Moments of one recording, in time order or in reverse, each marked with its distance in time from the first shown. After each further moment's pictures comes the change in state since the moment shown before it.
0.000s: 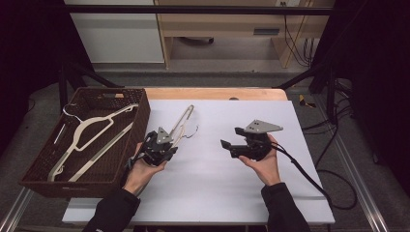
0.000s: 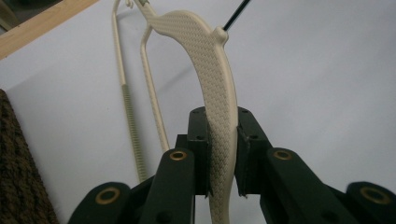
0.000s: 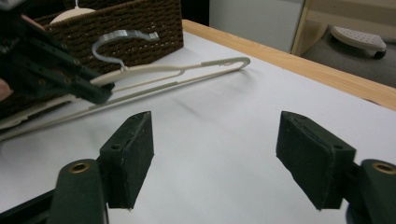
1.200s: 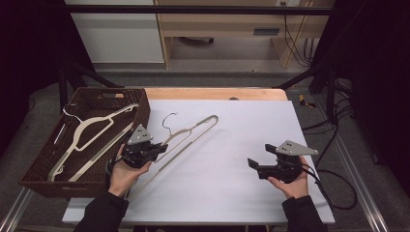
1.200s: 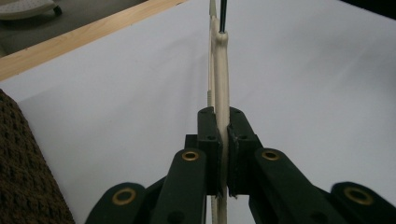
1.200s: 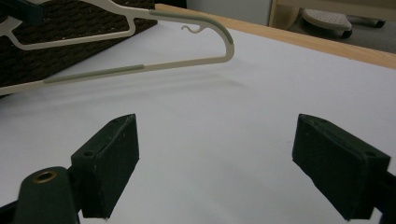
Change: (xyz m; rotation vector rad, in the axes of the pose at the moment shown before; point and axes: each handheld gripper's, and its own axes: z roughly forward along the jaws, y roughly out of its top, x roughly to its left) left arm 0.013 -0.006 -0.060 -0.149 -0.107 -0.065; right arm -0.015 -0.053 -0.068 0.004 -0.077 0.064
